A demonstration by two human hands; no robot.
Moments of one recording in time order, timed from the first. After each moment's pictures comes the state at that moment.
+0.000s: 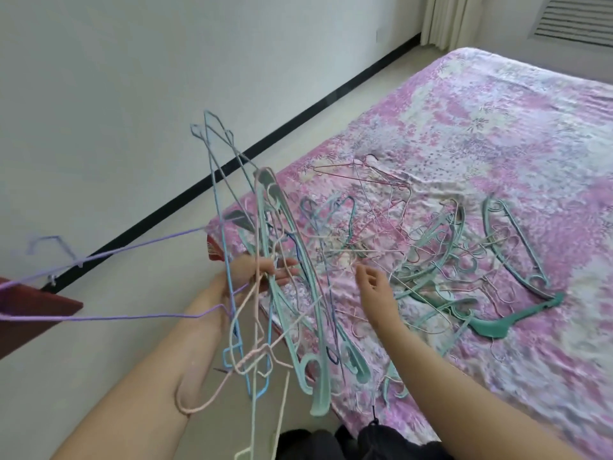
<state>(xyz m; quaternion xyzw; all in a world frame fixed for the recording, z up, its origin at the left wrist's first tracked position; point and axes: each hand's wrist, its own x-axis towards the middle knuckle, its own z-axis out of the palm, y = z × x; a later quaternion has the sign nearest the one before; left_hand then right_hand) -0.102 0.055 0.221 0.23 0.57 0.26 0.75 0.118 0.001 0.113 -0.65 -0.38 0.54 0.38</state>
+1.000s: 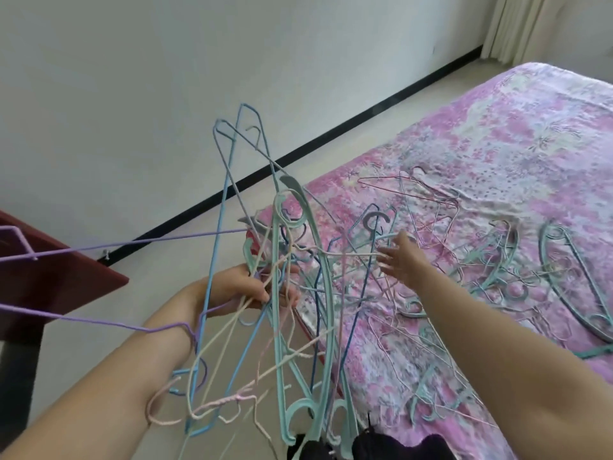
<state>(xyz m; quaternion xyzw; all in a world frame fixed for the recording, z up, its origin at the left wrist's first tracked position) -0.190 -0.001 0.270 0.46 0.51 0.17 0.70 0.106 0.113 0.124 -0.56 -0.18 0.72 0.37</state>
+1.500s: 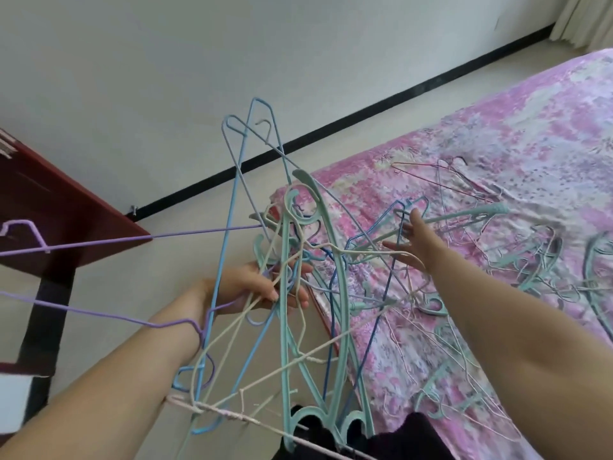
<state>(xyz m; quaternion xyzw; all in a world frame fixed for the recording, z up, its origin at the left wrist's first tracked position) -0.207 -0.030 0.255 0.40 0.47 0.20 0.76 0.082 0.140 0.119 -0.52 -0.21 0.76 0.32</state>
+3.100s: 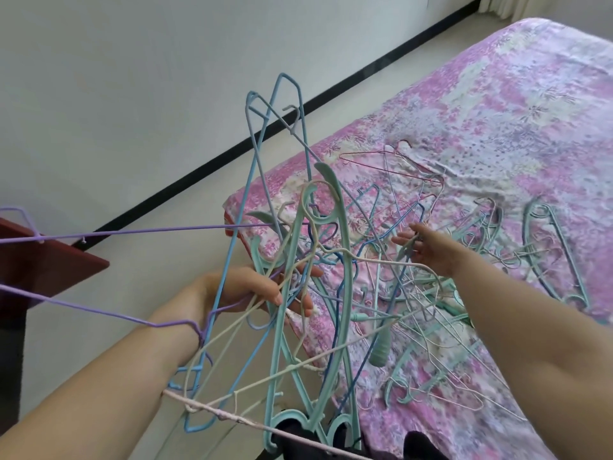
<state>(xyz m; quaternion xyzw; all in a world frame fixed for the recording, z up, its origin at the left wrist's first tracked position) -0.112 0.043 0.251 0.44 0.43 0.08 0.78 0.225 0.154 0.081 -0.52 -0.16 0.79 0.27</state>
